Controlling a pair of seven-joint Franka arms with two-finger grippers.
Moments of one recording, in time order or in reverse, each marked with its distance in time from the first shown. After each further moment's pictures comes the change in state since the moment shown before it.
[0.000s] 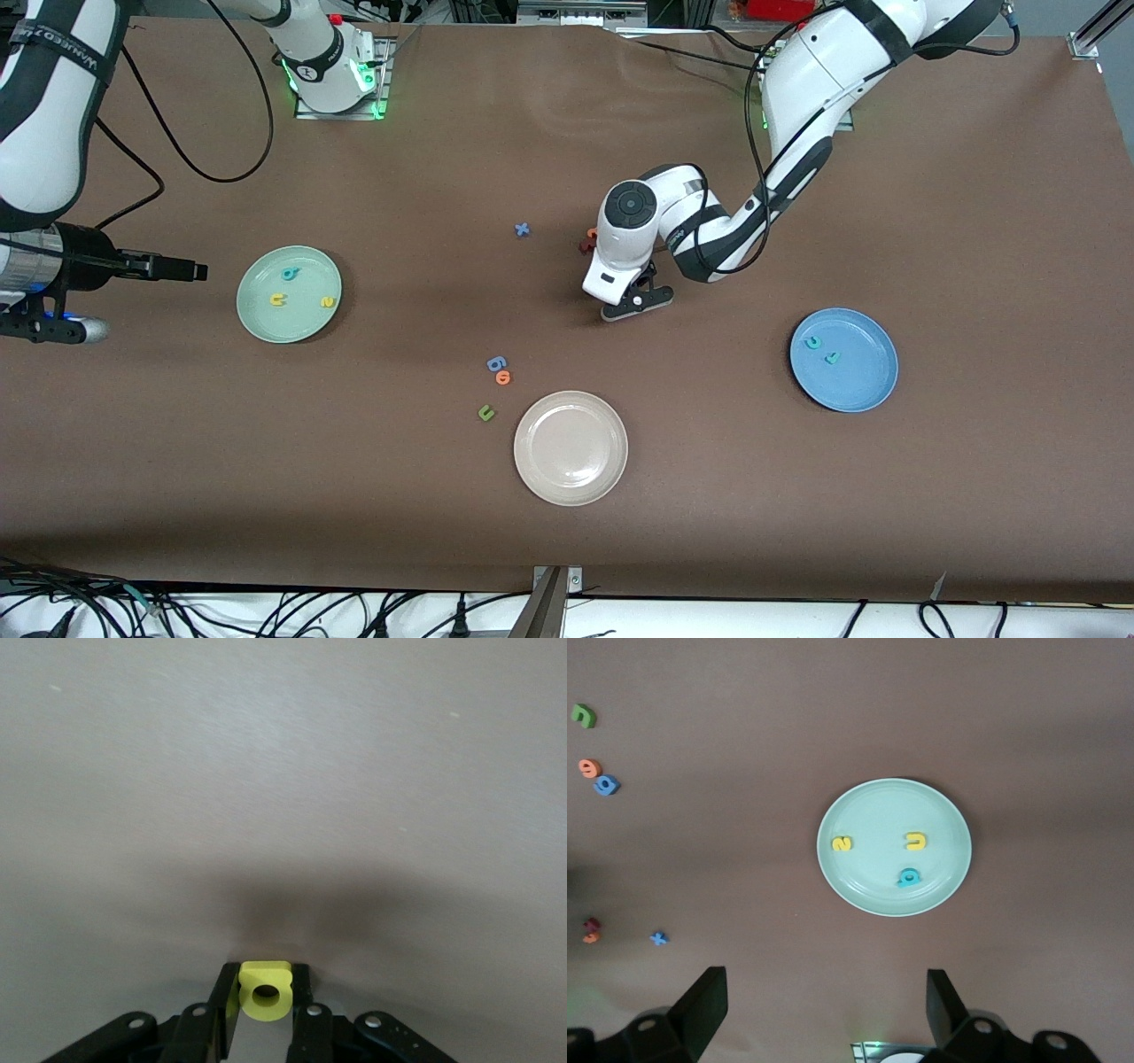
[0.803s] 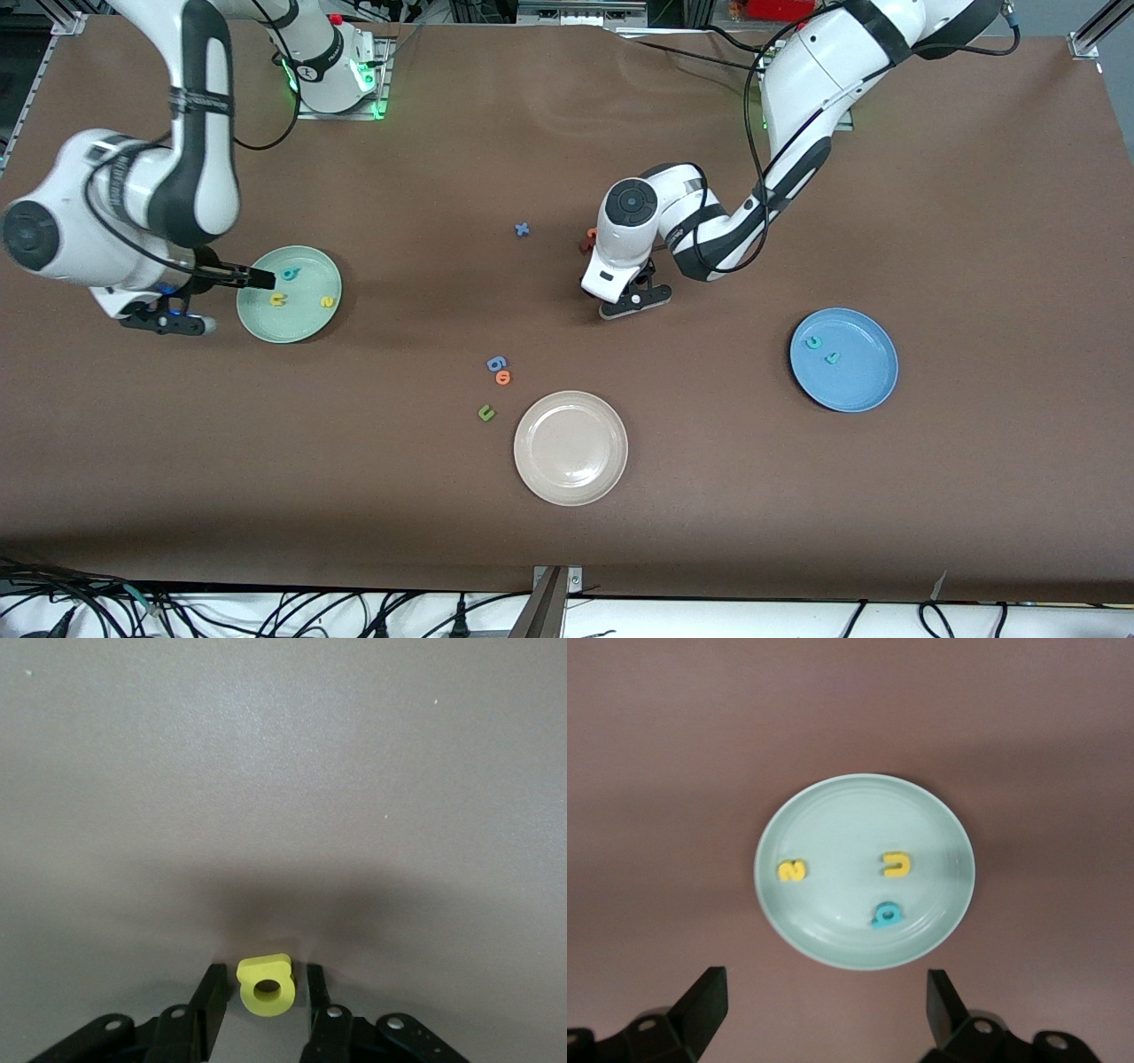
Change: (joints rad) left arm 0.001 0.001 -0.004 -0.026 0.000 0.076 -0.007; right arm 0.295 -0.066 -0.101 -0.457 -0.090 0.410 0.000
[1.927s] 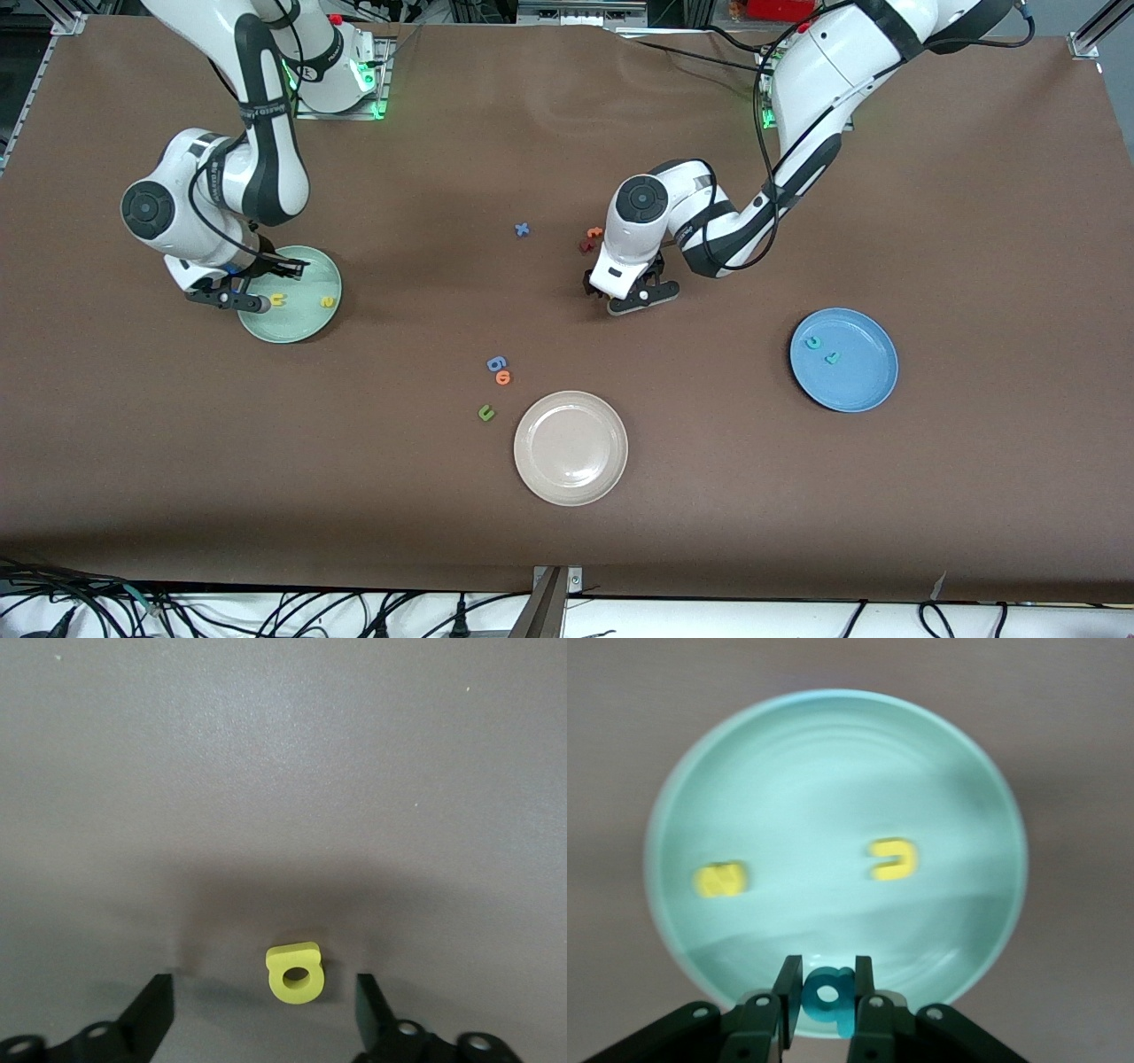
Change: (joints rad) left arm 0.040 -0.025 -0.024 -0.056 0.000 0.022 0.000; right arm 0.054 -0.033 0.106 -0.440 -0.002 0.541 0.037
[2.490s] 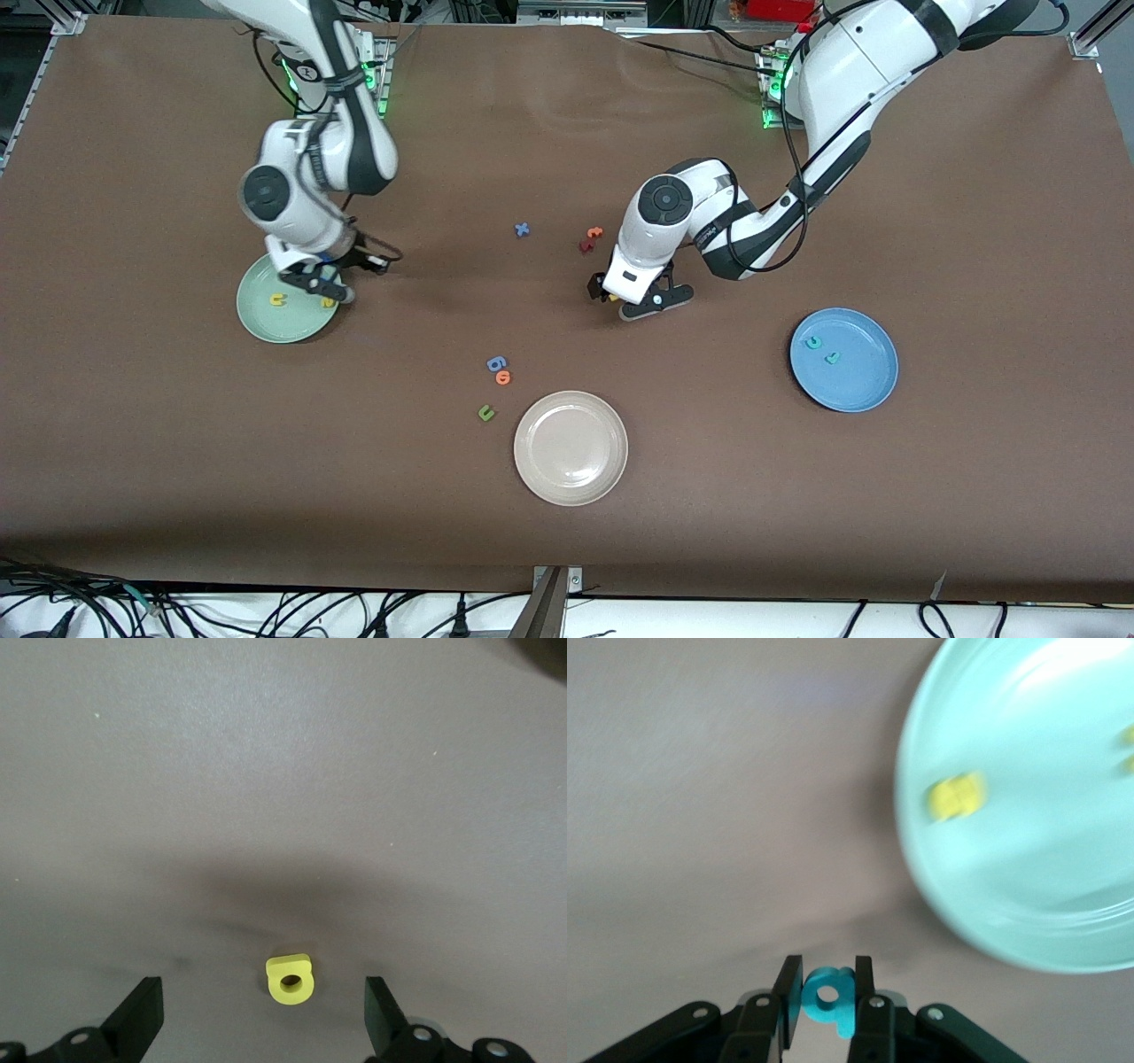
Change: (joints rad) left arm 0.120 -0.015 -0.094 -0.012 0.000 -0.007 0.018; right arm 0.088 -0.090 0.149 -0.020 0.037 0.056 0.332
